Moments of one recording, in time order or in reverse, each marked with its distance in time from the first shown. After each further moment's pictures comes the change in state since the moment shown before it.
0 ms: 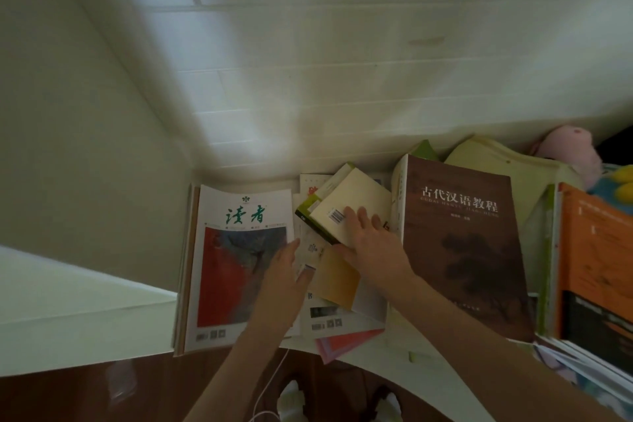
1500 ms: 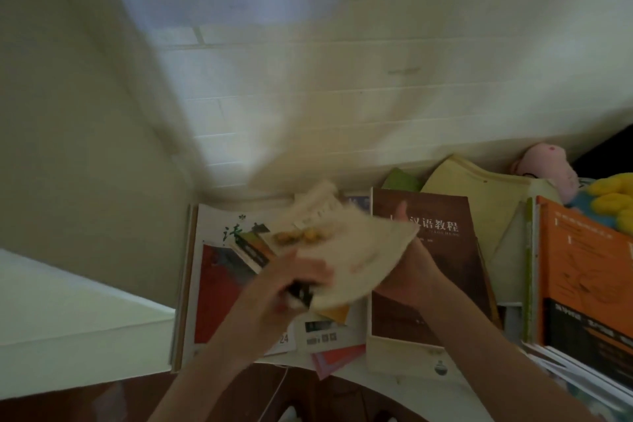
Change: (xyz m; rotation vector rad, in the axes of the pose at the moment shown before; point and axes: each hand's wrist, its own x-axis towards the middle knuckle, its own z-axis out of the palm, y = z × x) left_hand -0.040 0.027 -0.049 -0.163 -0.154 0.816; right_hand -0.032 0.030 -0.037 2.341 -0.485 0.334
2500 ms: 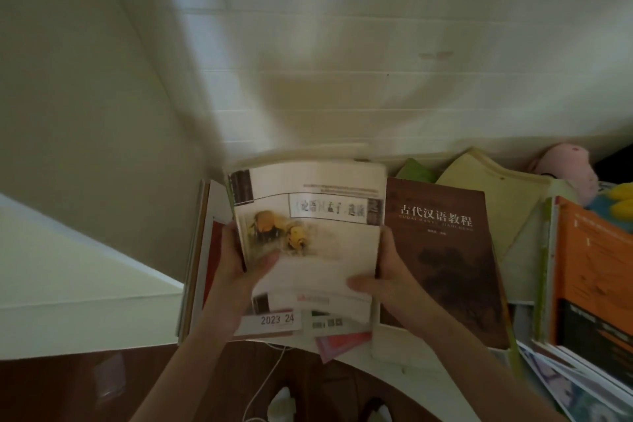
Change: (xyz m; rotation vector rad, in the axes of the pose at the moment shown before) left_hand -0.017 -0.026 -0.017 -0.379 0.528 -0.572; right_hand -0.013 0.050 0.006 -0.794 0.053 -0.338
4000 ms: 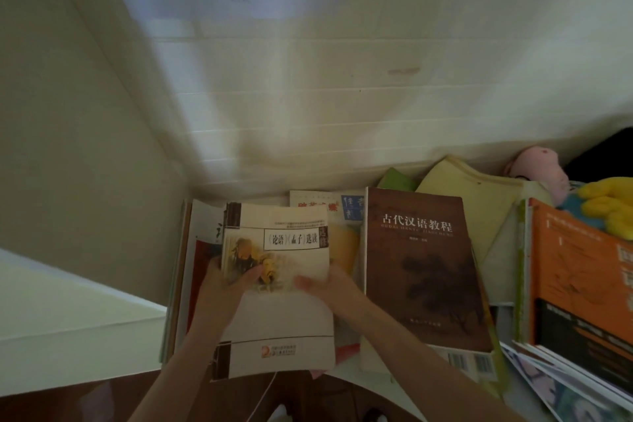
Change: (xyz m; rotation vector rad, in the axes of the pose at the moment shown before) left_hand 0.033 -0.031 -0.010 0.451 0.159 -0.237; right_hand 0.050 0.030 0.031 -0.208 0.099 0.309
